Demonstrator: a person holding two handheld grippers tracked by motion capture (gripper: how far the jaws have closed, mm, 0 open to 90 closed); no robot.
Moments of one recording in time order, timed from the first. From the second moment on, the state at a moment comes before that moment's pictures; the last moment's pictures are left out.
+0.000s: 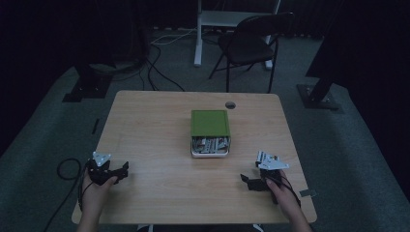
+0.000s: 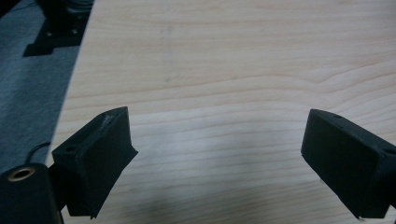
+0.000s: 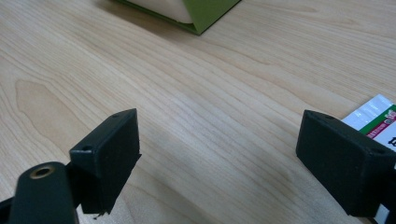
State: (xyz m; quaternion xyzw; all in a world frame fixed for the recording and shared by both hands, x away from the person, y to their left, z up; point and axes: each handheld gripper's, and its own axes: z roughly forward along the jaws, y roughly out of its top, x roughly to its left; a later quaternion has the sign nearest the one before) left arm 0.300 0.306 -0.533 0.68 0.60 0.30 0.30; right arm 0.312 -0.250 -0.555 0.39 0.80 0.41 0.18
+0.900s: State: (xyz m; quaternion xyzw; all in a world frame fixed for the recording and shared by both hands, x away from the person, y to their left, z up) left arm 0.300 0.318 -0.551 0.67 0.64 0.27 0.26; right arm 0.315 -0.240 -0.558 0.37 0.84 0.36 0.16
